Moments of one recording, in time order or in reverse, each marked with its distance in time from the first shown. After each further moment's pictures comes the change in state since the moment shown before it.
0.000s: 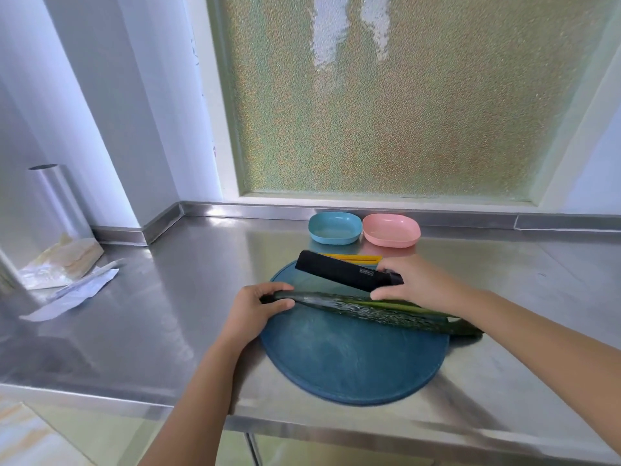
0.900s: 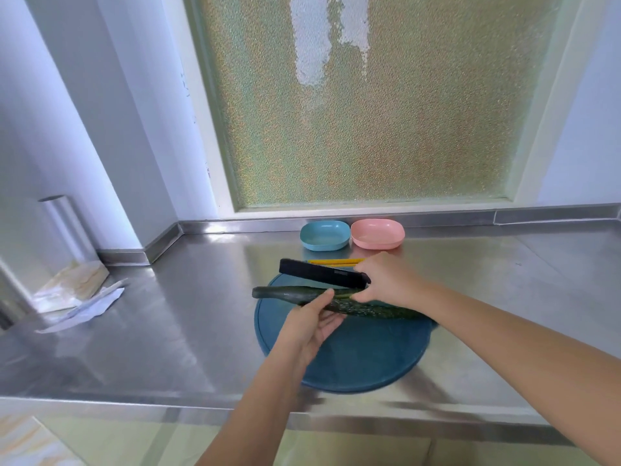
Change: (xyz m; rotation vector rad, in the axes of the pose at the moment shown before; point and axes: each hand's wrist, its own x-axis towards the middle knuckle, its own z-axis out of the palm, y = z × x) left_hand -0.041 0.077 0.085 -0.876 -0.032 -0.494; right_hand 0.005 -0.017 0.009 -0.171 0.042 -0.004
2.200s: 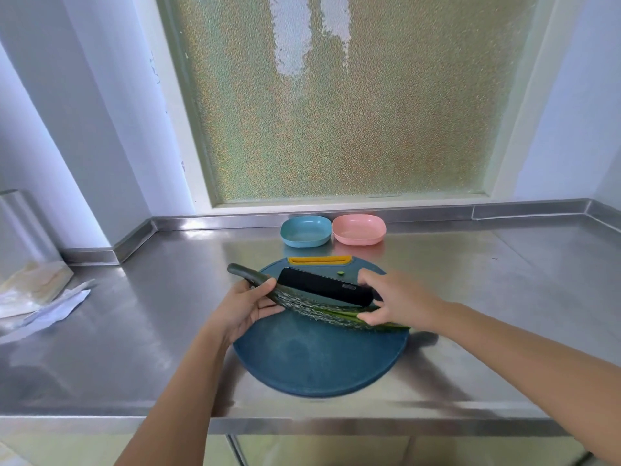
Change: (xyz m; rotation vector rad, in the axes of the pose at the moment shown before) left_hand 0.049 0.043 -0.063 0.260 -0.161 0.137; right_hand -0.050 0.024 0.002 0.062 -0.037 -0.005
